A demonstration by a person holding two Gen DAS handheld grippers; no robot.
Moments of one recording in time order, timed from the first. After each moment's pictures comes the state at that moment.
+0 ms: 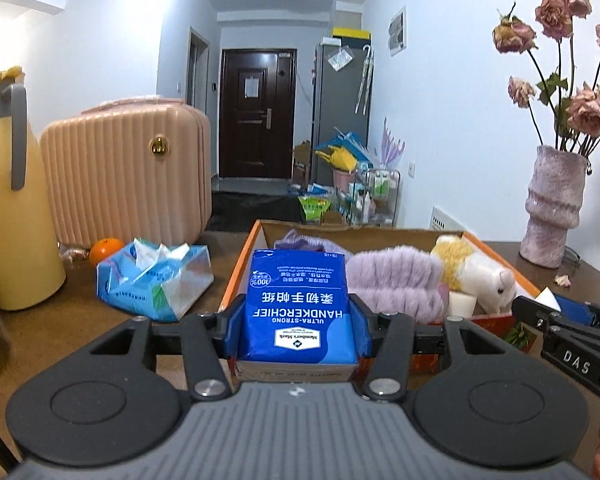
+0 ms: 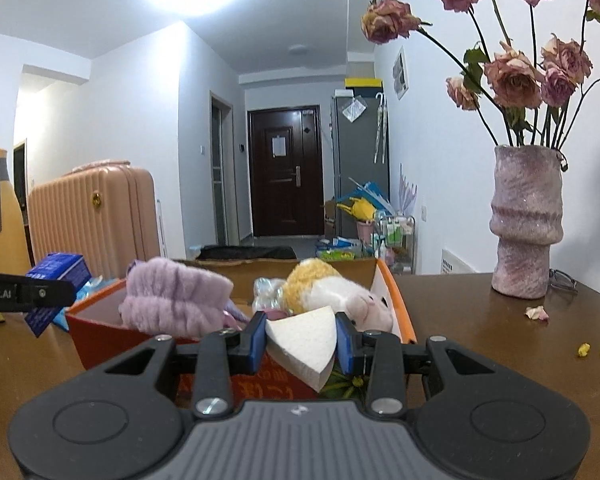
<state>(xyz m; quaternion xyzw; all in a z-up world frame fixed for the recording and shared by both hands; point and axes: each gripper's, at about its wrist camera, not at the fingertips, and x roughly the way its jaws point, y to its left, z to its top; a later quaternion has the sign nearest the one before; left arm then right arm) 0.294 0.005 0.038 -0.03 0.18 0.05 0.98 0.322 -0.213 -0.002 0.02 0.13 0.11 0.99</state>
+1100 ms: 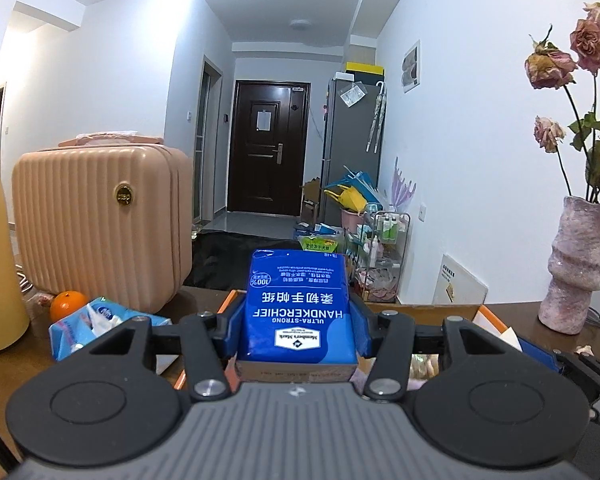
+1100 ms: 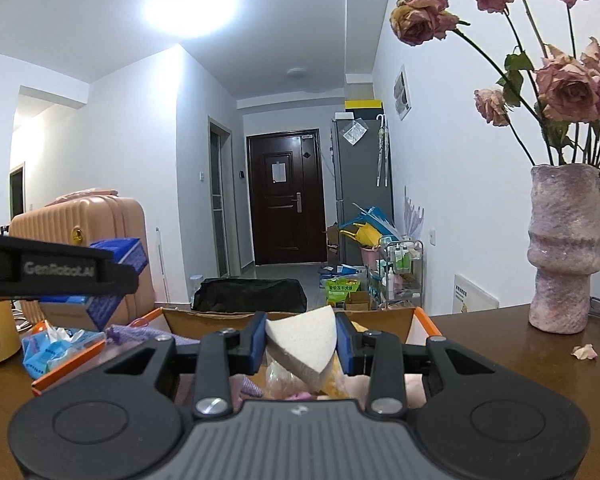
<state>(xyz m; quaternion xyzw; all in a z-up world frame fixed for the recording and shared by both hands) 0.384 -0.011 0.054 -0.04 0.13 0.06 0.99 0.397 -0.176 0.006 0.03 0.09 0.11 0.99</state>
